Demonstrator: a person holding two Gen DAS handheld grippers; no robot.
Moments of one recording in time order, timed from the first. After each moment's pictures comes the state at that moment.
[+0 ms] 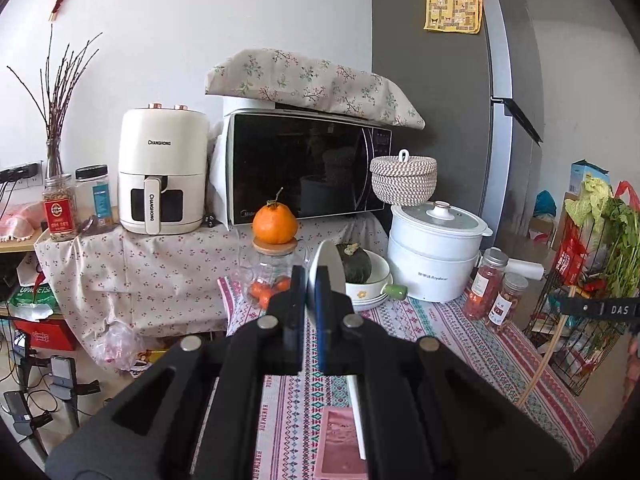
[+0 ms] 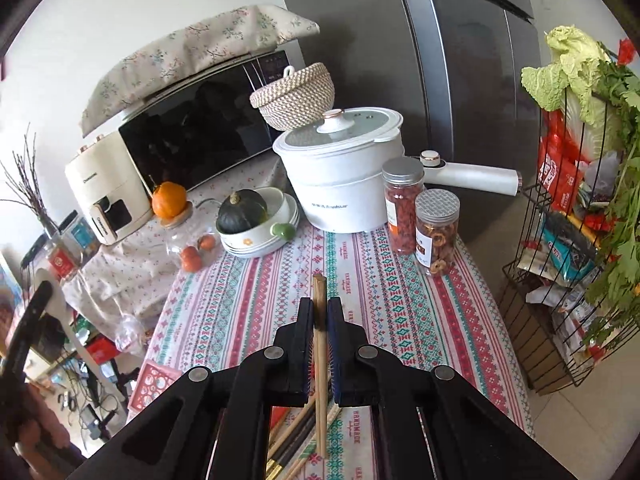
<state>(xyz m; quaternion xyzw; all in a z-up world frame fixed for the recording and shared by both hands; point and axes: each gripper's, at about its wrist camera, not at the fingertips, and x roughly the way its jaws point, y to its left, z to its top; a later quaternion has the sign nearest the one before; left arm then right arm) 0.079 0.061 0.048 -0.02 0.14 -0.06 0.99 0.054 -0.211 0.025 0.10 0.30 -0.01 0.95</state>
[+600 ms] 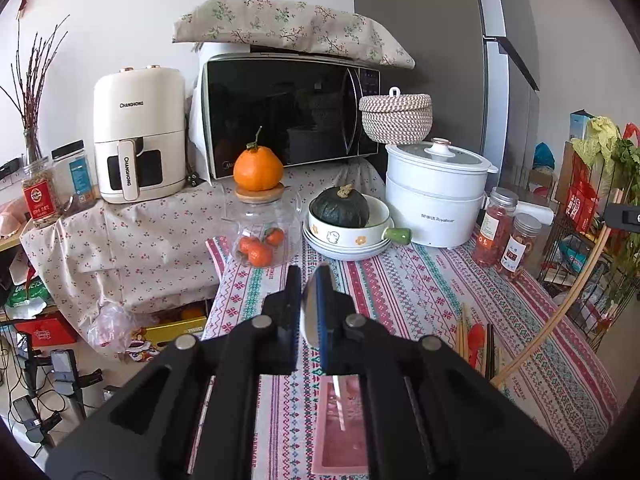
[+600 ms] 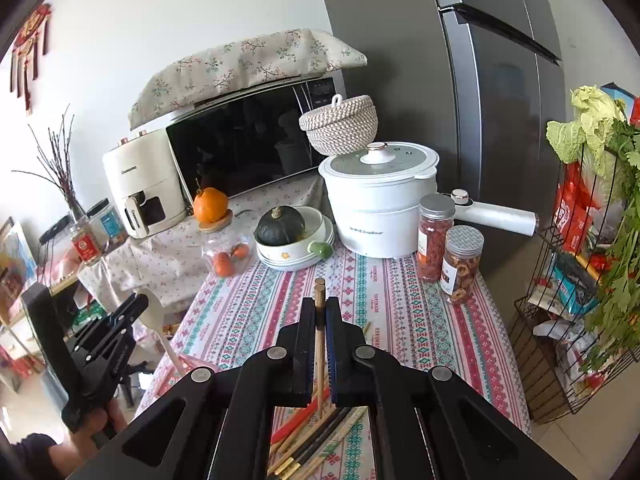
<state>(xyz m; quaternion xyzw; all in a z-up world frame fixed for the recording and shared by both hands) 0.103 0.046 0.013 0.02 0.22 -0.07 0.97 0.034 -0.181 0.047 0.06 0.26 0.03 0.96</state>
